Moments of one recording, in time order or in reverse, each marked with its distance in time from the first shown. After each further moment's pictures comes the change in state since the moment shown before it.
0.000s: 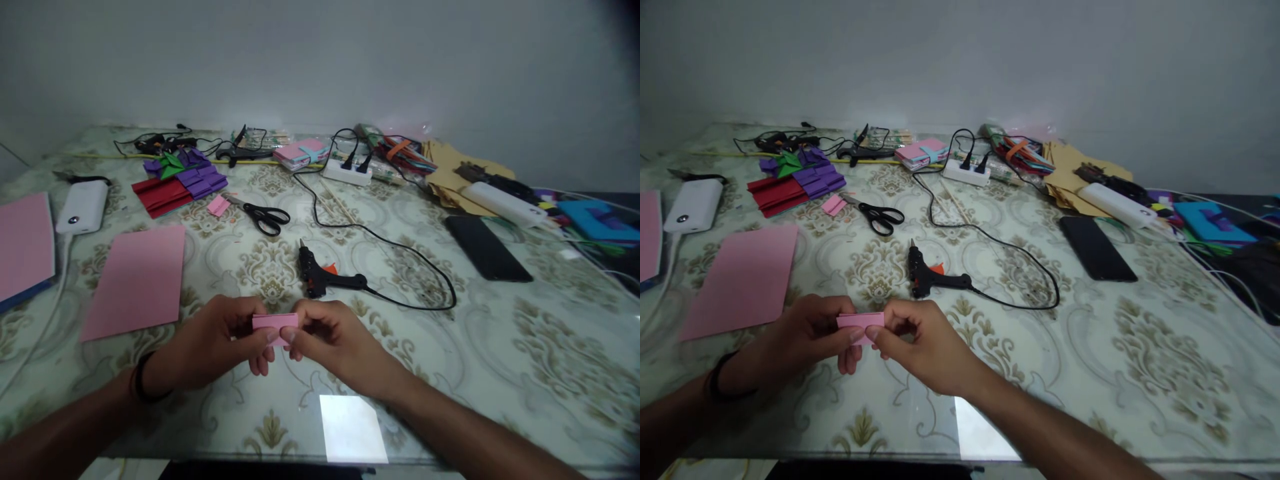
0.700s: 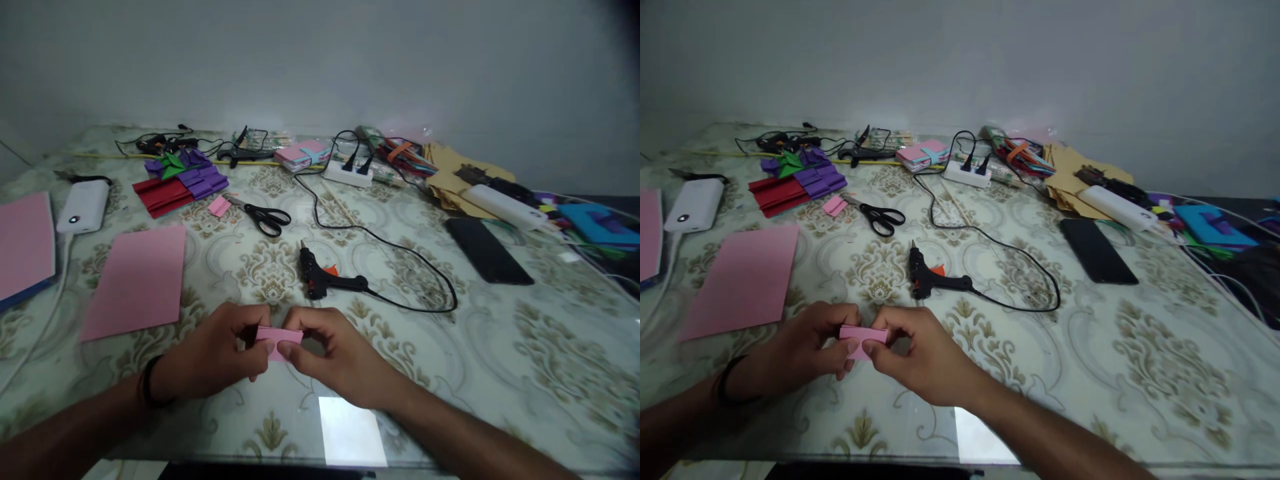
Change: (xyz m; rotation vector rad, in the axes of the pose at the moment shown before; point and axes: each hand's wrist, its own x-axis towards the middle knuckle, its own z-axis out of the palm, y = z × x) left_hand -0.001 -0.001 0.006 0.232 0.059 0.043; right_hand -0.001 -0.002 0.003 -0.172 -0.026 -0.072
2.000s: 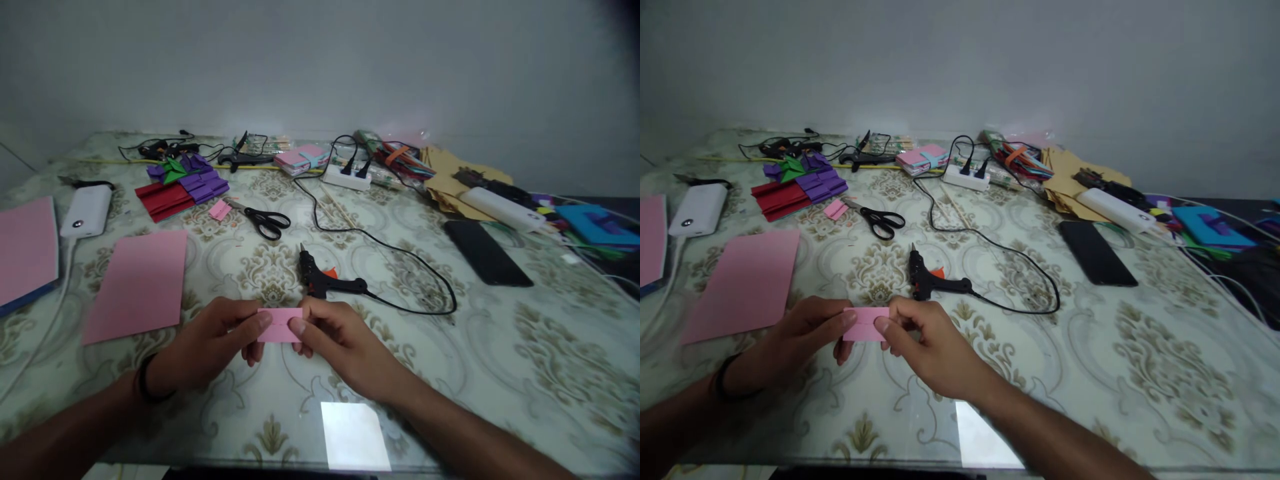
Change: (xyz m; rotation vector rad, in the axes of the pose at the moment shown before) left_hand 0.004 0.000 -0.011 0.021 0.037 0.121; right_hand 0.000 -0.003 -0.009 0.003 0.052 0.003
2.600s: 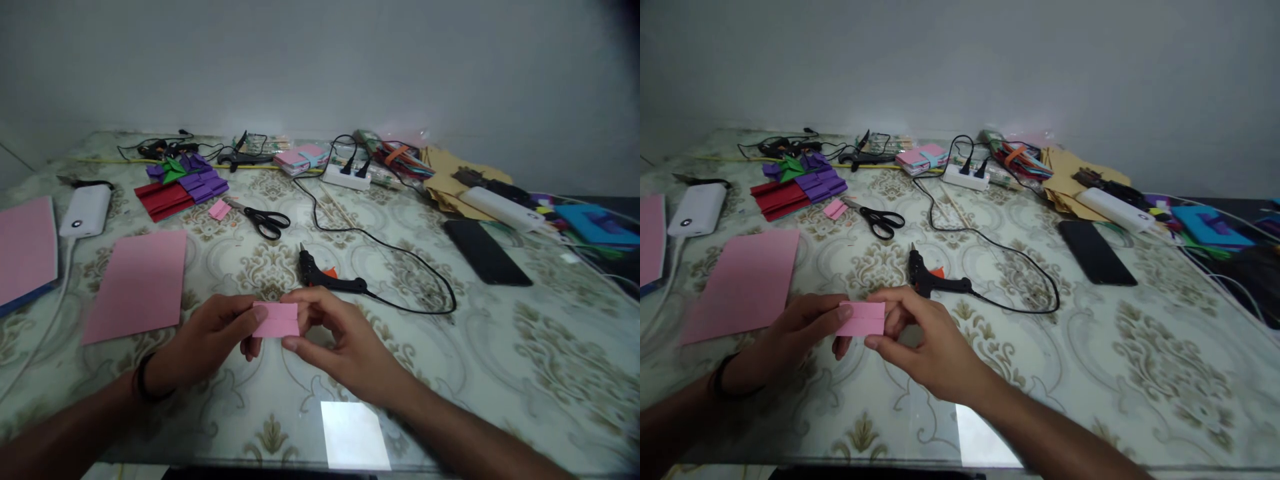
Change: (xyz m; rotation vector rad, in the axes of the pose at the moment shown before) left_hand 0.001 0.004 -0.001 -0.051 0.052 -0.027; right_hand -0.002 0.008 0.002 -0.088 0.095 -0.215
